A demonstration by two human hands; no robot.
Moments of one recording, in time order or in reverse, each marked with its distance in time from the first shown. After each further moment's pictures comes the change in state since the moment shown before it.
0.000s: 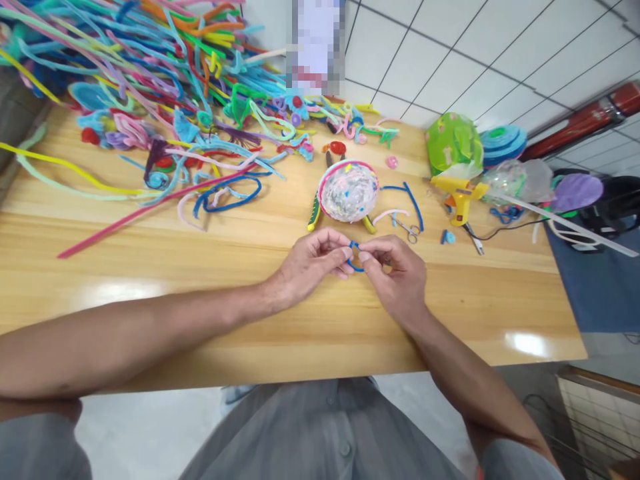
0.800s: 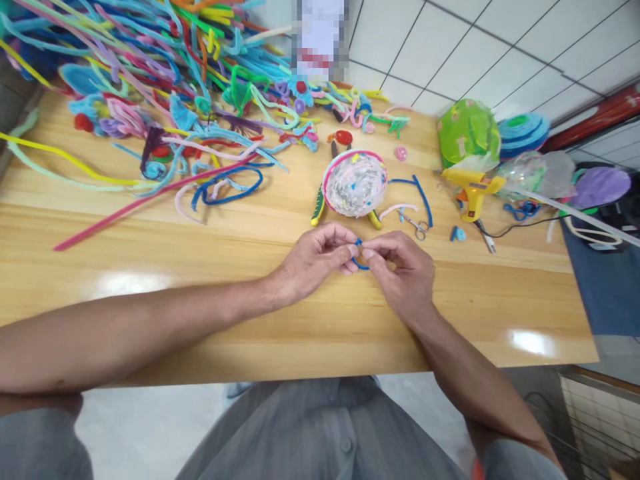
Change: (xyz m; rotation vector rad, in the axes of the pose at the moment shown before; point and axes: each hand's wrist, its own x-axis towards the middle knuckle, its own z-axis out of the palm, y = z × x) left_hand 0.001 0.001 0.000 0.055 -0.016 0.007; right_hand 0.000 0.001 0.000 0.038 -0.047 0.075
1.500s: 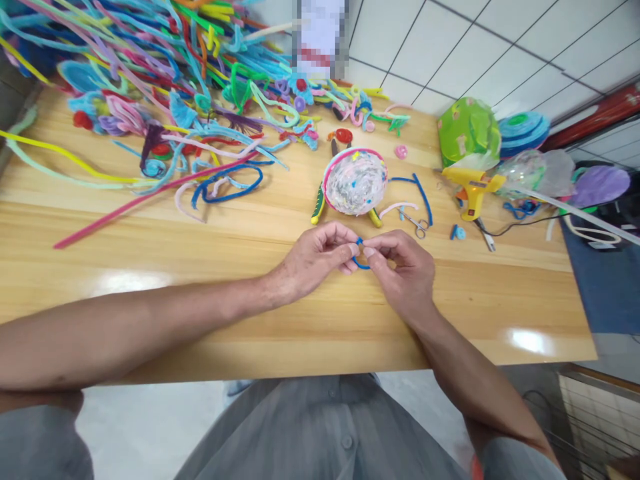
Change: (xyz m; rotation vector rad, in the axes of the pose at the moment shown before) left_hand 0.000 0.002 0.001 0.009 -0.003 -0.014; right_hand -0.001 -0.001 0.000 -0.030 0.016 0.031
